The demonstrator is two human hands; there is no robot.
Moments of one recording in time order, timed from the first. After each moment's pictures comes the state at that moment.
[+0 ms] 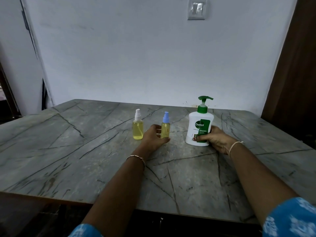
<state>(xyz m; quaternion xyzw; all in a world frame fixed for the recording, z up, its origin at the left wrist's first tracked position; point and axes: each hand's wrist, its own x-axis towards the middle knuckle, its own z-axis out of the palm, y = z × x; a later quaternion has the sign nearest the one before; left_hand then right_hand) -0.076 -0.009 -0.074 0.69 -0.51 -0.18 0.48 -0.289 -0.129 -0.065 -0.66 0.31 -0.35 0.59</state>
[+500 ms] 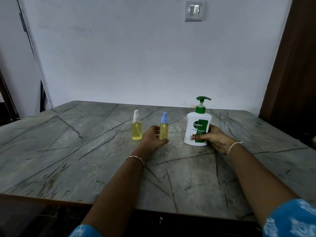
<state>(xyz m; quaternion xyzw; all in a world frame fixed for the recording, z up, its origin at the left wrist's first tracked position) -0.077 -0.008 -0.074 0.70 -0.51 -0.18 0.47 -0.295 -0.122 -0.060 -0.66 0.31 -0.36 0.58</state>
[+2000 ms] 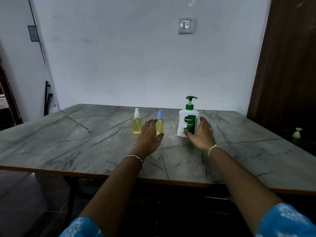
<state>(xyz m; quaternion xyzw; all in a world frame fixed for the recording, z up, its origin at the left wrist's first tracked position) -0.131 0.074 -0.055 0.71 -0.59 0.07 0.38 -0.309 -0.029 -0.054 -0.77 0.44 -0.43 0.15</state>
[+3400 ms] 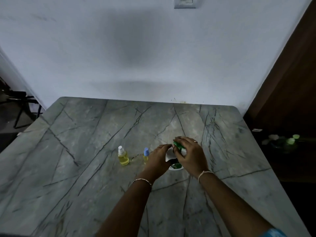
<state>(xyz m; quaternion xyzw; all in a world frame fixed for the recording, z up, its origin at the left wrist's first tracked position) -0.158 -0.043 0.040 0.73 -0.60 -0.18 0.28 -0.295 -0.106 0.064 -0.85 0.35 -0.36 0.17</state>
